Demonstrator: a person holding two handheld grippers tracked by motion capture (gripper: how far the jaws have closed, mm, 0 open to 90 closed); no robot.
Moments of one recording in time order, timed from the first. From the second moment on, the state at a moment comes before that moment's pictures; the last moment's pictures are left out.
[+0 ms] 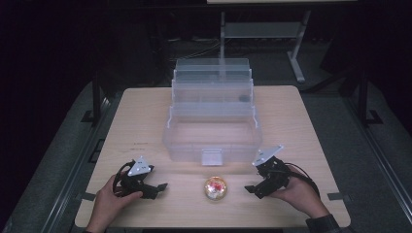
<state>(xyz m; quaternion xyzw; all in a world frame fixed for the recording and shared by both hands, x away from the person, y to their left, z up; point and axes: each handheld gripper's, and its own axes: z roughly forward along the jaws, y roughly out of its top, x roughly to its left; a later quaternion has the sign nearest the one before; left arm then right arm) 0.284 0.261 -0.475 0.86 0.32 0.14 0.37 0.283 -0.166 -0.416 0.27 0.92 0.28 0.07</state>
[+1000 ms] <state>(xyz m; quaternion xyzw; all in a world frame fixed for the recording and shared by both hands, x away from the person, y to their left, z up) 0.284 0.261 -0.475 0.86 0.32 0.14 0.37 0.287 -0.121 -0.409 0.21 0.94 0.27 0.05</state>
